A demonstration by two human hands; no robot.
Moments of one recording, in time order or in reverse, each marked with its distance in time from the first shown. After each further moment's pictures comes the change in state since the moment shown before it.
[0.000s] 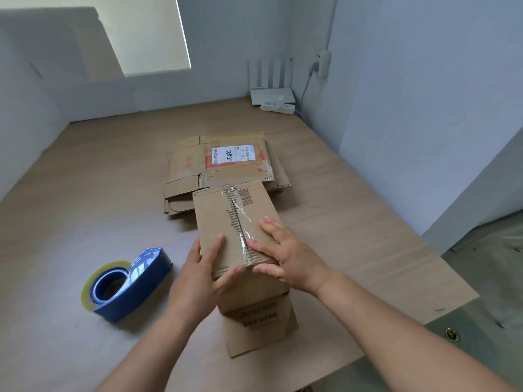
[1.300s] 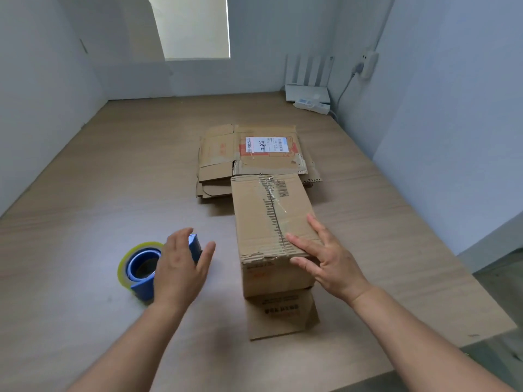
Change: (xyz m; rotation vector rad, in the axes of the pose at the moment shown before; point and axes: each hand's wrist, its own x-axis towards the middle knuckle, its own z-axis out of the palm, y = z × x) left_hand 0.009 -0.083 -0.026 -0.009 0.434 -0.099; right_hand -0.001 0.003 0.018 0.046 0.140 0.113
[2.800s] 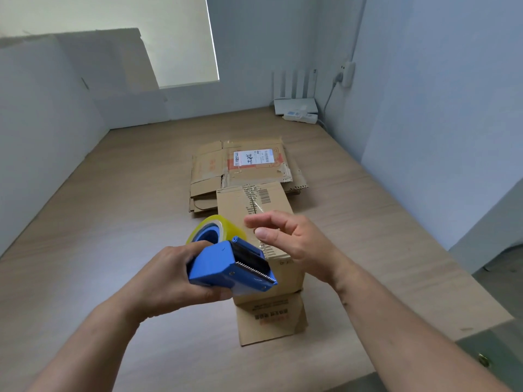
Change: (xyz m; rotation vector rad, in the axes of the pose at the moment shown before) left_hand -0.017 0.088 -0.095 -0.234 -0.609 0.345; right_hand 0.011 -0.082 -0.075 0.822 -0.184 0.037
